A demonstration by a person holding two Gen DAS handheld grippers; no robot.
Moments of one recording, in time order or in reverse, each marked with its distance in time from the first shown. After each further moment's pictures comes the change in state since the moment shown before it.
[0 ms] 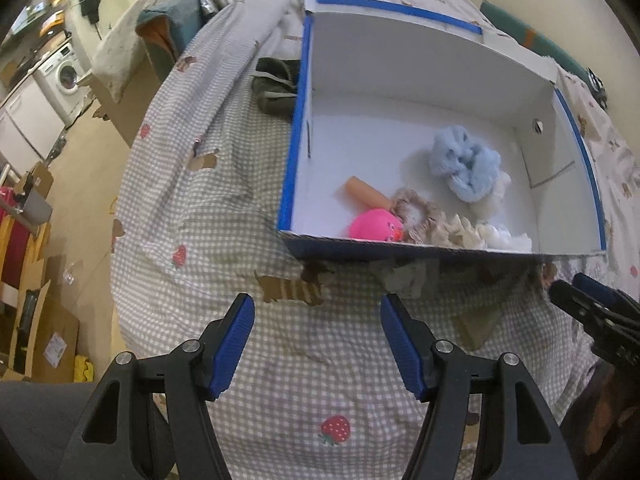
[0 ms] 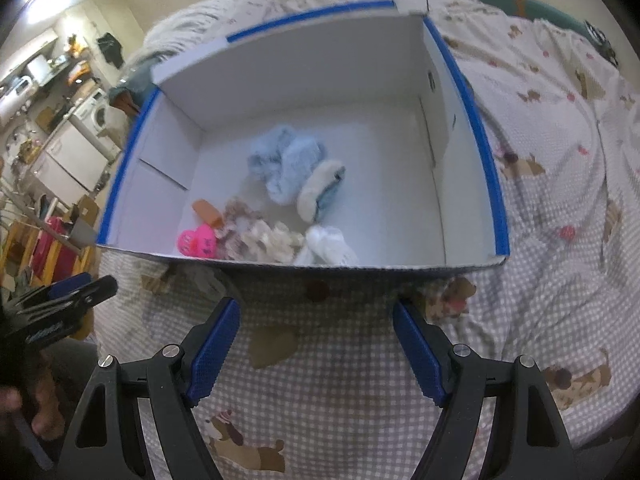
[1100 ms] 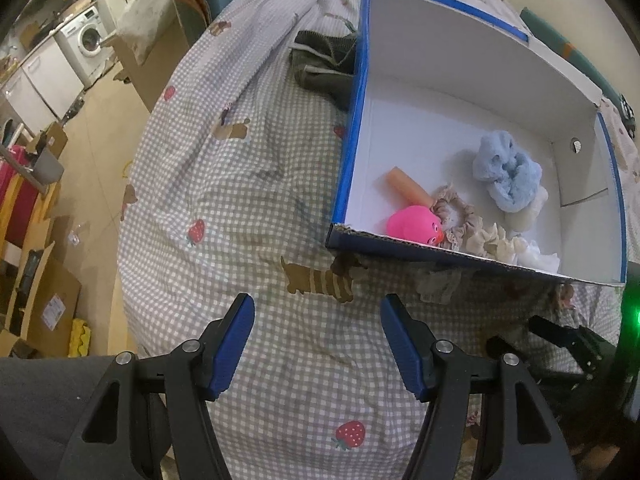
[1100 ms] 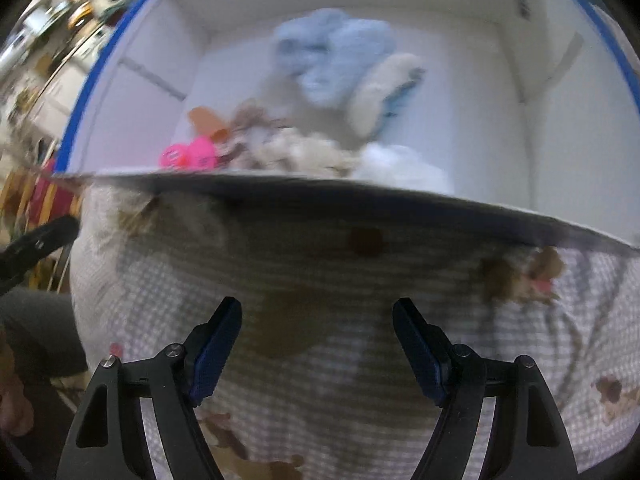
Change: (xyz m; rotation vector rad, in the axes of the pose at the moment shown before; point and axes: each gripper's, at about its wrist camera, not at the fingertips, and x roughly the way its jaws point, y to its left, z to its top) left arm 0.020 0.026 0.007 -0.123 0.078 0.036; right arm 0.081 0.053 -0.014 -0.155 0.224 0.033
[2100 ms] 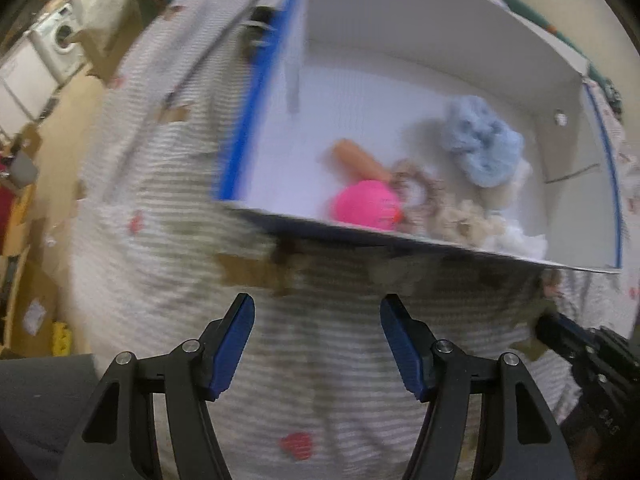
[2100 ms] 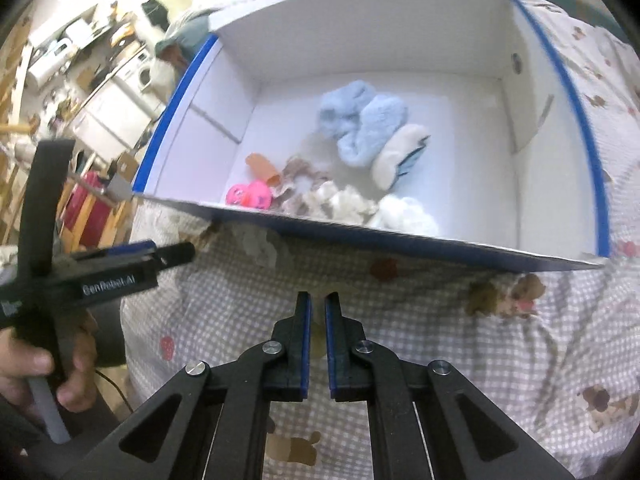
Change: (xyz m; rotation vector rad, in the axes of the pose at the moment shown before) left arm 0.029 -0.040 -0.004 0.052 0.054 -0.112; right arm -0.067 -0.026 -0.010 0.022 -0.165 0.111
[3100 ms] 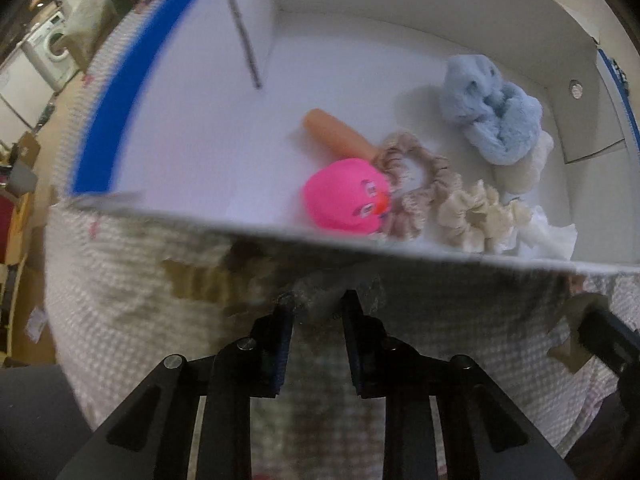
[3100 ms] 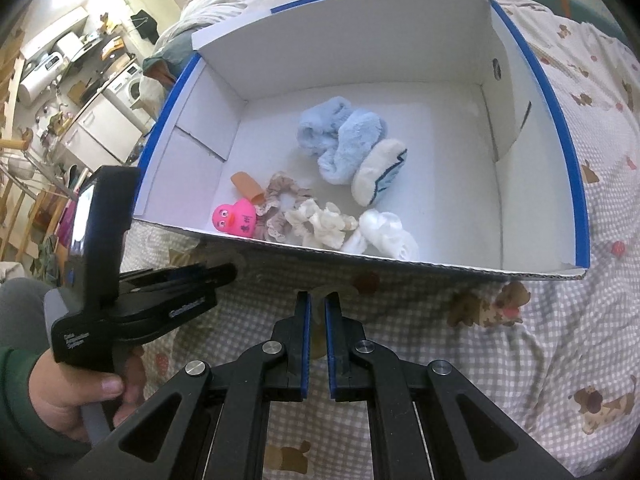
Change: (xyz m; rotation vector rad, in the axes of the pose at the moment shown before) left arm 0.044 -0.006 0.001 0.018 0.020 0.079; right arm 0.000 0.004 0.006 0.005 -0.033 -0.020
